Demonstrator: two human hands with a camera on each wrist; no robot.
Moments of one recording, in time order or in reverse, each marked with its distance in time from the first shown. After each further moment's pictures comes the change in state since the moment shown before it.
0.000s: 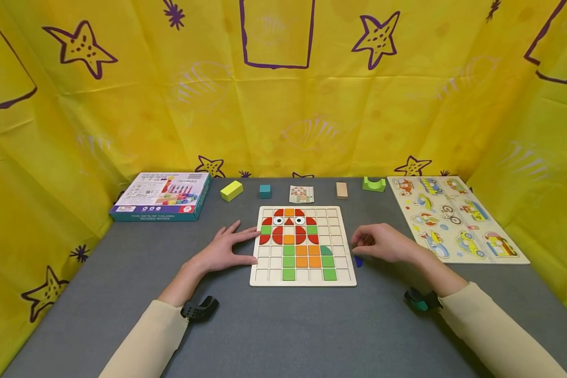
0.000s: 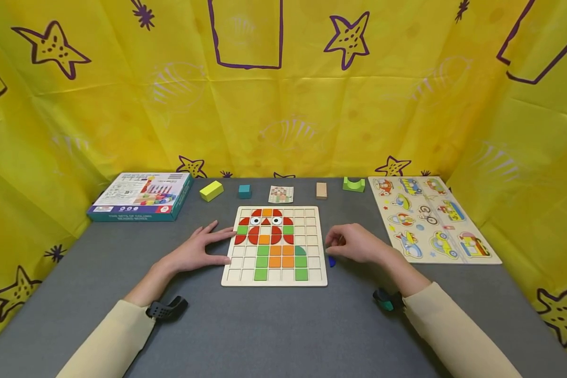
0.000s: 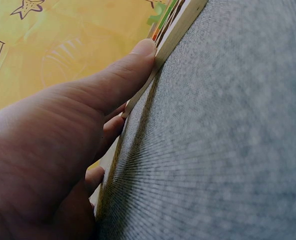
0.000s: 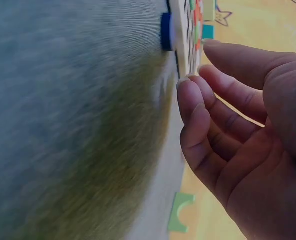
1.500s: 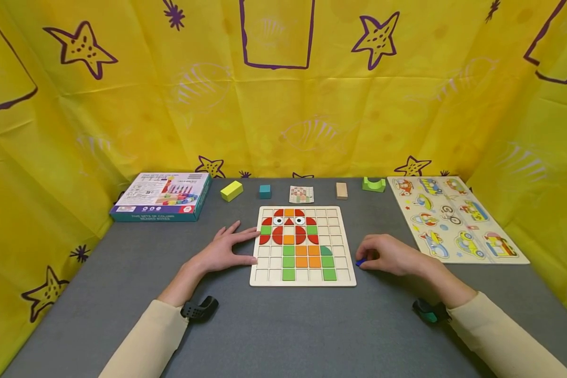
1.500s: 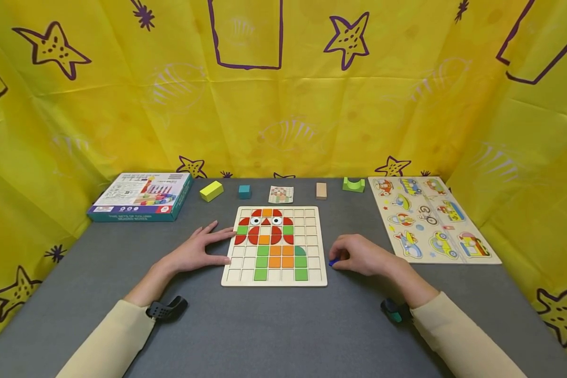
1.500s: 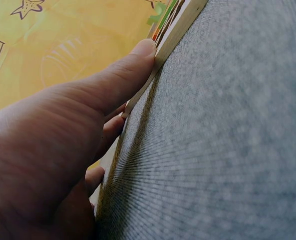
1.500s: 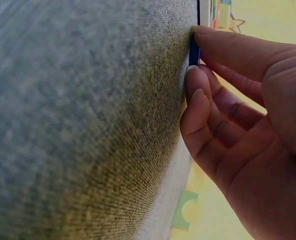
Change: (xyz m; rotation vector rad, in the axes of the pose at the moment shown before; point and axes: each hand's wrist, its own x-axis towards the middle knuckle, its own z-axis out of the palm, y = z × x) left_hand 0.000 -0.001 0.000 -0.015 -0.007 -0.004; right_hand -0.019 0.008 0.009 -0.058 -0.058 -0.139
